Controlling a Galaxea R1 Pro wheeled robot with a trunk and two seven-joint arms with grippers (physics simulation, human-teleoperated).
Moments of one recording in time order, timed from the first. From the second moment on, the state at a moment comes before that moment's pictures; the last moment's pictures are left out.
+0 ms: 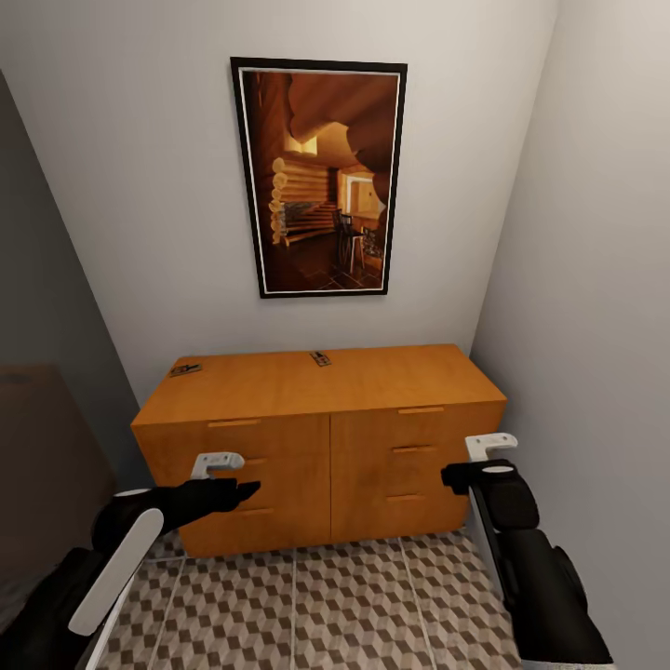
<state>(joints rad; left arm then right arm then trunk) -0.38 0.28 -0.23 -1.54 0.67 0.86 0.10 -0.43 0.08 -0.02 -1.57 0.34 1.04 -0.02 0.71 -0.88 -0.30</state>
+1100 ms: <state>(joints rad) -0.41 0.18 -0.23 -1.55 0.66 0.85 0.10 -0.45 0.12 -0.01 -1.57 0.34 1.04 -0.02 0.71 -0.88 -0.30</state>
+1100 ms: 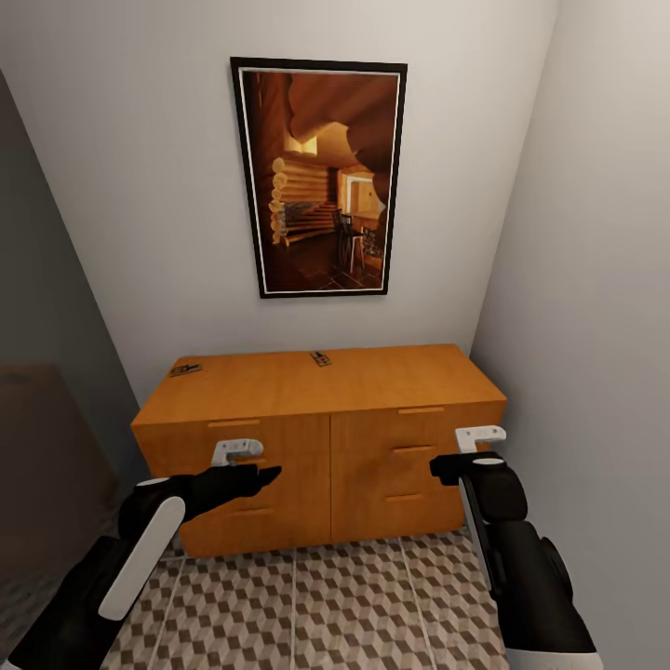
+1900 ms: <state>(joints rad) -0.63 0.11 -0.24 -1.54 0.67 0.88 0.03 -0.70 0.12 -0.01 -1.57 0.34 1.04 -0.02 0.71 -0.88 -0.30</state>
